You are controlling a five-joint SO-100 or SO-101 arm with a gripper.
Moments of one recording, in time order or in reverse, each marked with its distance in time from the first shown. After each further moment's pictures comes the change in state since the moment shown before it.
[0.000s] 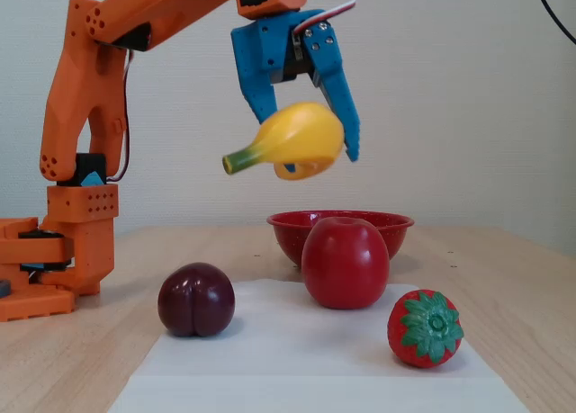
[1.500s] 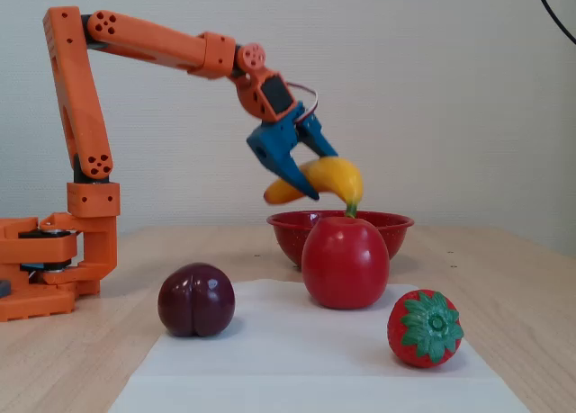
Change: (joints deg) arm 52.5 19.2 53.7 -60.6 -16.5
